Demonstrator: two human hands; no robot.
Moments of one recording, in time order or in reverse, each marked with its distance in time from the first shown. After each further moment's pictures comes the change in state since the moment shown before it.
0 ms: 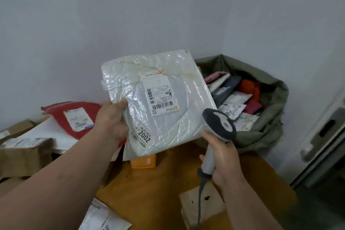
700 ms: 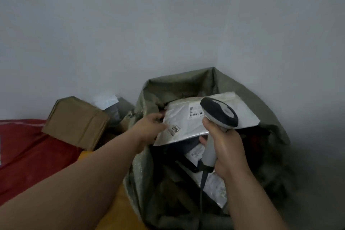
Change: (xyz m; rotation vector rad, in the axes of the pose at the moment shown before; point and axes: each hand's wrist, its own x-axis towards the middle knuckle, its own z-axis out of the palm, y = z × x) left_hand 0.187 -0.162 0.247 0.949 -0.218 -0.046; right_hand 0.307 -0.124 -0.062 0.010 -0.138 -0.039
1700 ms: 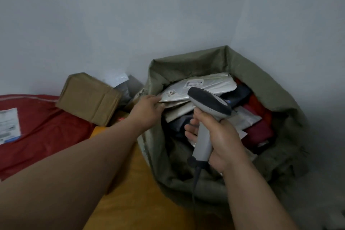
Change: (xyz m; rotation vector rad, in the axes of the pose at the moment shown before) left_hand 0.011 -0.043 -0.041 0.682 0.201 0.305; right_hand -0.029 0.032 0.026 -0.007 -0.141 0.264
